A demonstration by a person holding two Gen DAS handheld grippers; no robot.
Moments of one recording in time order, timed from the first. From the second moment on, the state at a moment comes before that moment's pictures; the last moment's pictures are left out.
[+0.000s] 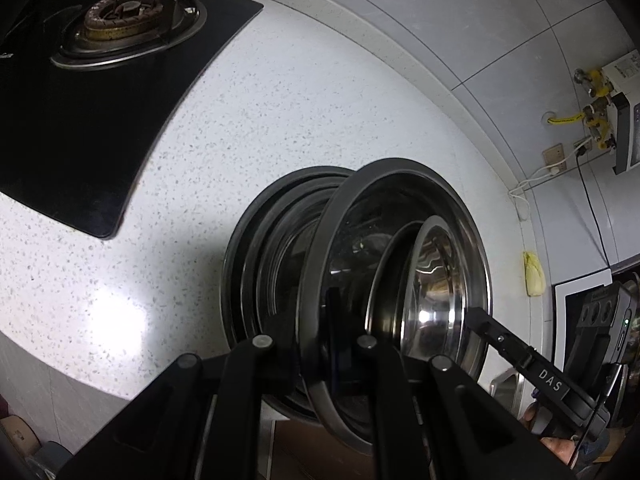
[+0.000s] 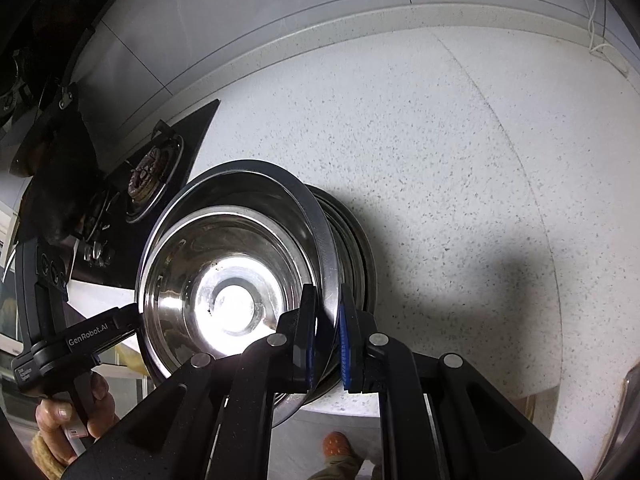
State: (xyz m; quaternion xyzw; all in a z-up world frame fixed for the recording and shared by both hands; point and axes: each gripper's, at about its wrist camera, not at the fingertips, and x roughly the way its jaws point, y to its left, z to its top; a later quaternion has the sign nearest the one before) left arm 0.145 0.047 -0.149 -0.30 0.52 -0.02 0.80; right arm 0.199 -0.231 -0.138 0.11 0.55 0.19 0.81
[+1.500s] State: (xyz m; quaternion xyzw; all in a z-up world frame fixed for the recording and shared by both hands) left arm 0.138 0.036 -0.140 -0.16 0.44 0.05 0.88; right arm 0.194 -0.216 -0.155 0.08 0.53 0.17 0.83
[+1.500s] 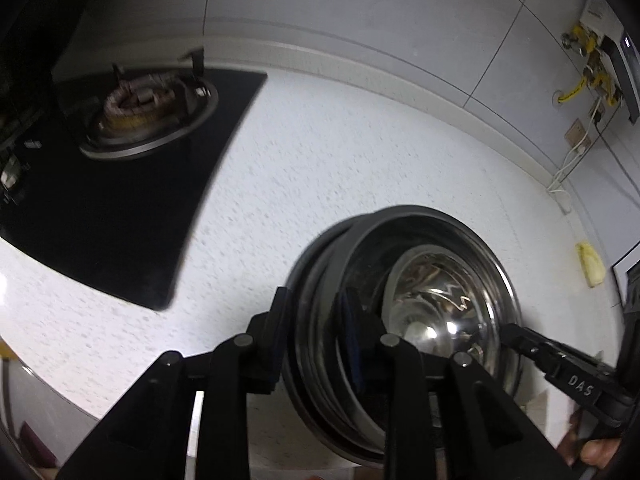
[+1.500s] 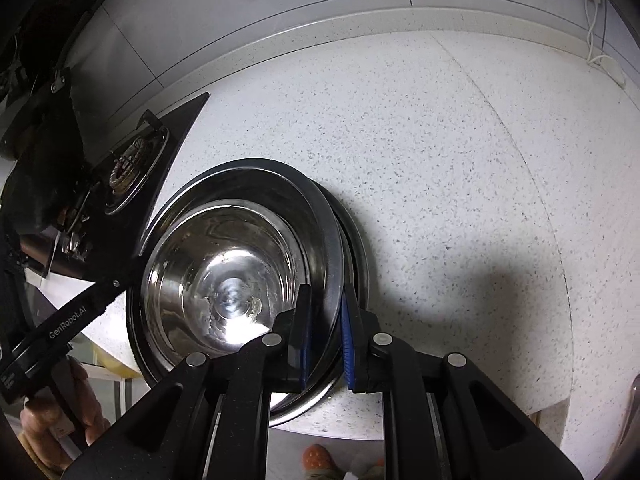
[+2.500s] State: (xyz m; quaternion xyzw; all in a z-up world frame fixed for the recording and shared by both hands) left arm 0.124 0.023 -0.121 -0.08 0.40 0.08 0.91; right arm 0.181 -0.215 -0.148 0.06 0.50 0.16 0.85
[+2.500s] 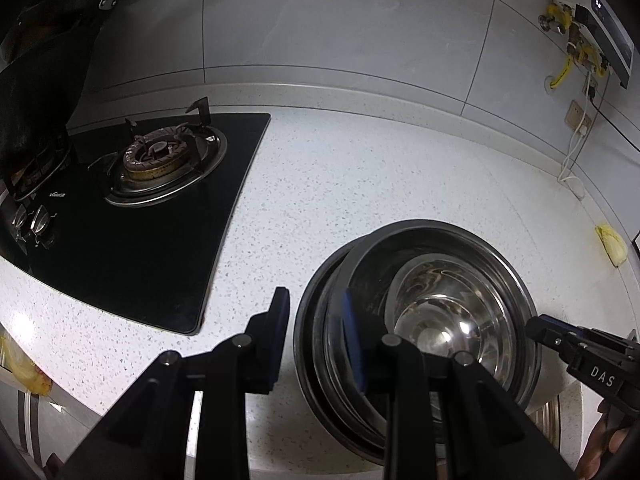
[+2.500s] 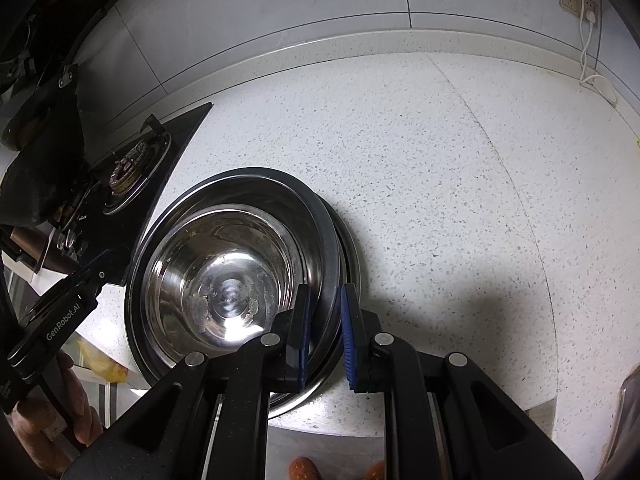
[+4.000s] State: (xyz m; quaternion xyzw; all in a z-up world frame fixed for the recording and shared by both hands) left arm 0.109 0.021 -0.104 -0.08 0.38 0.06 0.92; right arm 0.157 -0.266 -0.138 0.08 0.44 0.09 0.89
